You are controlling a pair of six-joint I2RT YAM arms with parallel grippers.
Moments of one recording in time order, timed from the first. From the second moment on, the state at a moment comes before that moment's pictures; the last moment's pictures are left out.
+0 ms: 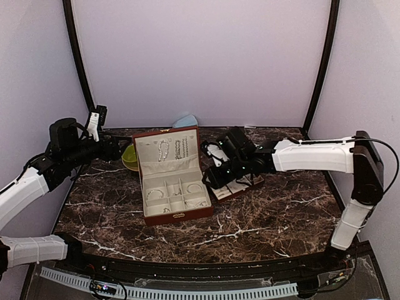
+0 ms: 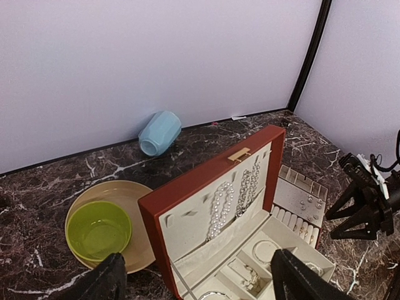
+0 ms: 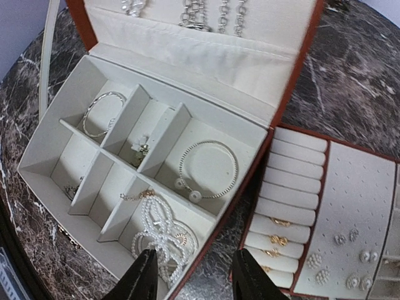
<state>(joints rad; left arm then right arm) -0.32 0.93 0.76 -0.10 0.24 -0.10 0.92 1.76 1.29 -0.37 -0.04 0.22</state>
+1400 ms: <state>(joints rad) -0.32 0.91 0.75 -0.10 0.13 -0.06 0.63 1.74 0.96 -0.44 0.22 0.52</state>
